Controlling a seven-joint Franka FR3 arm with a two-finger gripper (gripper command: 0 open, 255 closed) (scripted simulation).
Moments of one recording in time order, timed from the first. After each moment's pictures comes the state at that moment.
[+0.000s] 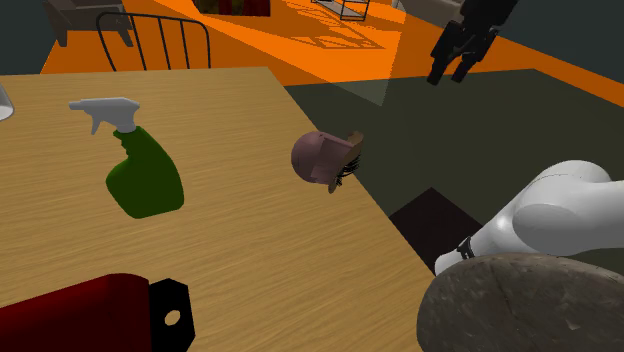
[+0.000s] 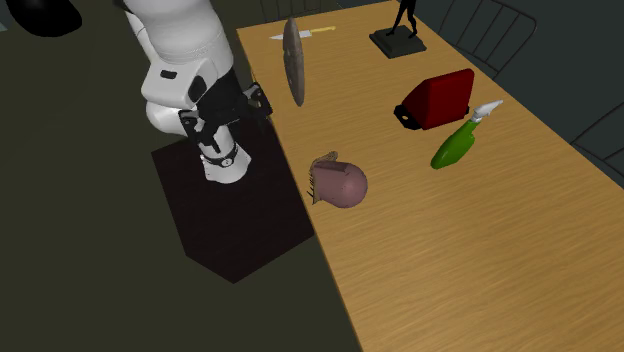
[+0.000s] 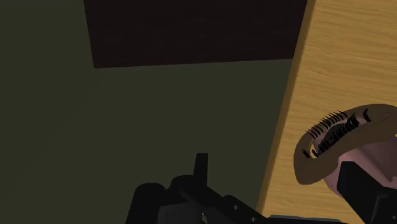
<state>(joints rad) 0.01 -0.83 0.04 -2.37 0.10 1.54 0.12</state>
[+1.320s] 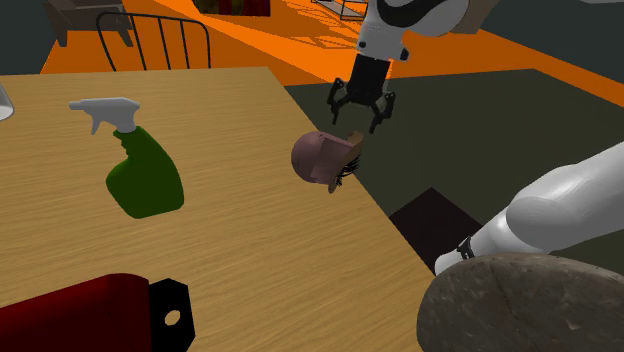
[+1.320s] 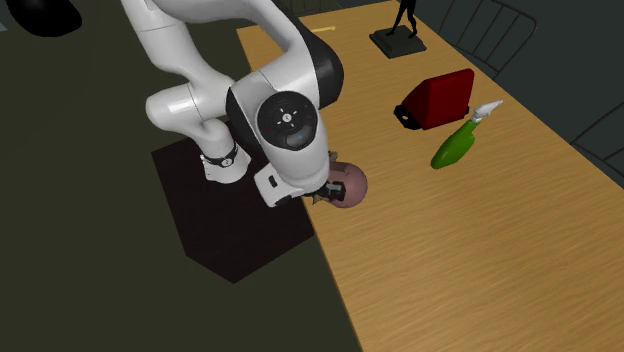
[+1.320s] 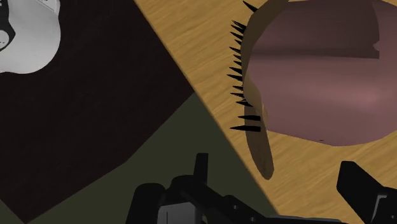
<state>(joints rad) -0.12 -0.31 0.31 -2.34 0.34 1.90 0.87</state>
